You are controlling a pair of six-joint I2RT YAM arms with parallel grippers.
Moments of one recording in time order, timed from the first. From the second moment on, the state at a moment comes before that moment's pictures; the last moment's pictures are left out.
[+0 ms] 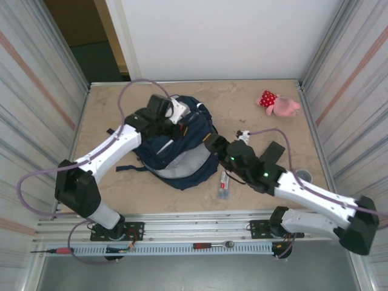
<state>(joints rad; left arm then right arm) -0.56 1.54 1.27 -0.56 0.24 0.01 0.95 0.97 0.76 -0.22 0.36 1.33</state>
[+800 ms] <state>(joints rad) -0.47 1.37 1.09 -0.42 0.27 -0.23 0.85 1.02 0.95 -0.56 0.06 0.46</state>
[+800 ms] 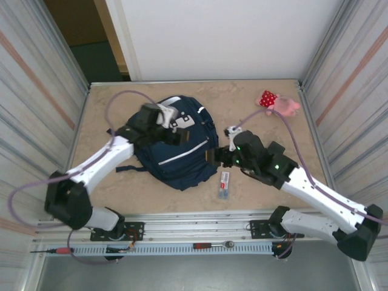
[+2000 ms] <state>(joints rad) -0.06 1.02 0.76 -0.60 0.47 -0.32 0.92 1.67 1.23 -0.63 -0.10 -0.63</state>
